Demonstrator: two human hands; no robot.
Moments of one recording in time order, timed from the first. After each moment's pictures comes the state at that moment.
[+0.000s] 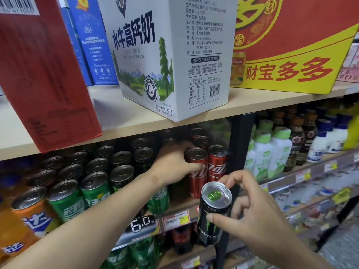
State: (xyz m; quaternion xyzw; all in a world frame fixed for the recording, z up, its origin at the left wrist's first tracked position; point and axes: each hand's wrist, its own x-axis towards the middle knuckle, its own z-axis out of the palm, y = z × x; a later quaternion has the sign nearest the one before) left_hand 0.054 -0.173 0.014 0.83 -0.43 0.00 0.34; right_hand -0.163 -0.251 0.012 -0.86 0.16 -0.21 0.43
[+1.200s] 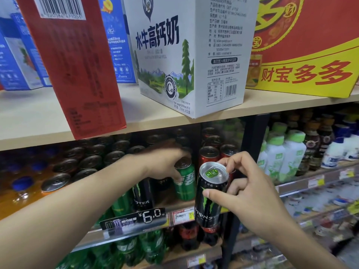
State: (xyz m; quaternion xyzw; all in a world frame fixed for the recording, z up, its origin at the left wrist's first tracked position) left_hand 0.072 -0.123 0.038 0.86 -0.50 -0.07 0.05; right_hand -0.141 -0.239 0.028 -0.84 0.12 -0.25 0.46
